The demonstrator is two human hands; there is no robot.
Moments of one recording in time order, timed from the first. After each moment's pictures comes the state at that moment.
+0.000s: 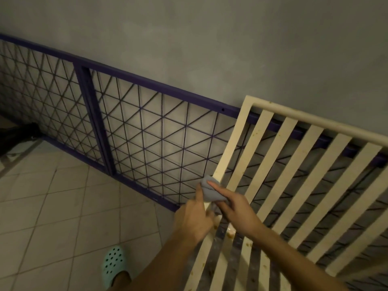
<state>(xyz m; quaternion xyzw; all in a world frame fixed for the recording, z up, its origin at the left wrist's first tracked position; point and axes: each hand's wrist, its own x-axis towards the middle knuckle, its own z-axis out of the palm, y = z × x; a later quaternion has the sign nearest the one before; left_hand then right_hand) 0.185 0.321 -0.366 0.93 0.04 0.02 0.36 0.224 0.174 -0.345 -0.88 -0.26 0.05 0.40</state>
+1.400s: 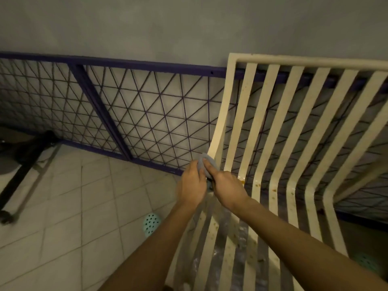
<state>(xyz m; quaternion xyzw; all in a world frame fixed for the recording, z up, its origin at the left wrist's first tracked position) 0.173 0.332 -0.372 0.90 0.04 0.12 0.42 0.180 0.210 -0.352 -0.97 -0.18 0.05 0.17</state>
